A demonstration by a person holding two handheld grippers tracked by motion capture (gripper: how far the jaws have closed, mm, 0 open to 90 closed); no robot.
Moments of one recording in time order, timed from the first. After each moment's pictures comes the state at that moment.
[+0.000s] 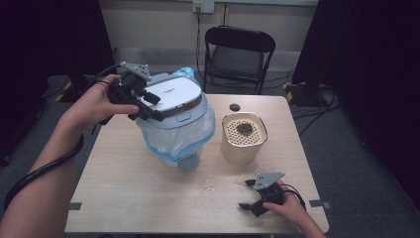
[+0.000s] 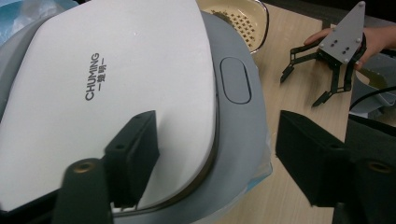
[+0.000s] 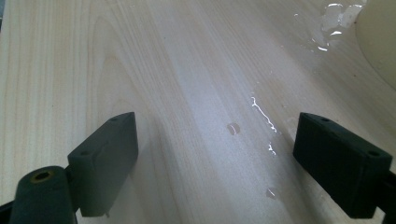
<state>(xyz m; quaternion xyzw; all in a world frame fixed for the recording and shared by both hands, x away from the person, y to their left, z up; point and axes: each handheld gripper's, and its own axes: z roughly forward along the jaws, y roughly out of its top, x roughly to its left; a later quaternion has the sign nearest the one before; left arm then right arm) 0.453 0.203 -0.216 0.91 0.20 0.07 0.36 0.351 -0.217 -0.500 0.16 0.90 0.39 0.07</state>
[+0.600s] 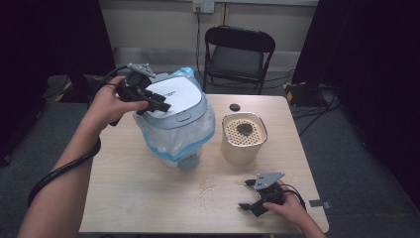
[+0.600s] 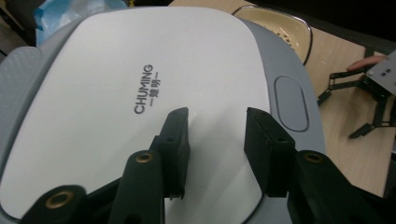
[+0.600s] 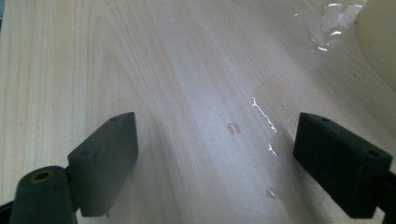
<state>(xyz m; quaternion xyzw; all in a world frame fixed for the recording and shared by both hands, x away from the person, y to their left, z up) 0.470 0.198 -0.235 0.88 0.27 0.11 0.38 0.351 -0.217 -0.500 0.16 0.90 0.39 0.07</state>
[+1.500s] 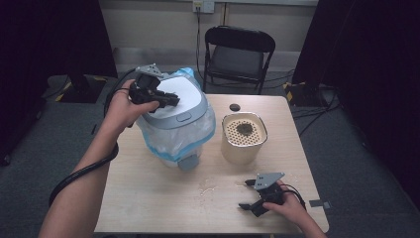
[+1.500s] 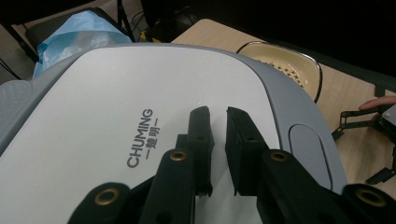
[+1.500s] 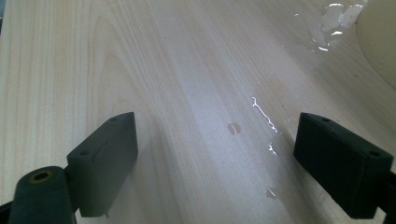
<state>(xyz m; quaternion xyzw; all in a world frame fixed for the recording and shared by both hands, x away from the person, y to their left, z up) 0.478 0.178 -0.250 0.85 0.27 0.13 0.43 0.351 -0.217 -0.500 0.16 0.90 0.39 0.07</state>
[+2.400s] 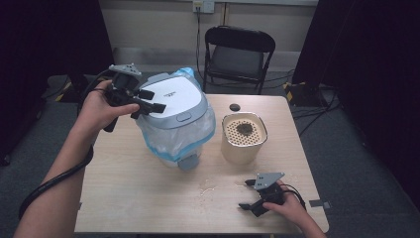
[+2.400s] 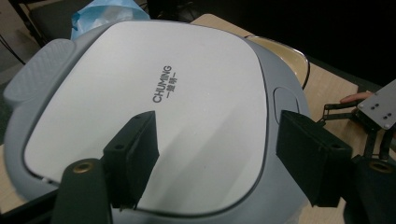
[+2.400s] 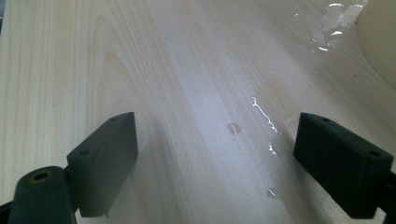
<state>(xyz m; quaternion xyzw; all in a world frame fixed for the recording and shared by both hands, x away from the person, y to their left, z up) 0.454 0.222 -0.236 0.84 0.30 0.12 0.43 0.351 -0.217 -0.500 0.16 0.90 0.39 0.07</state>
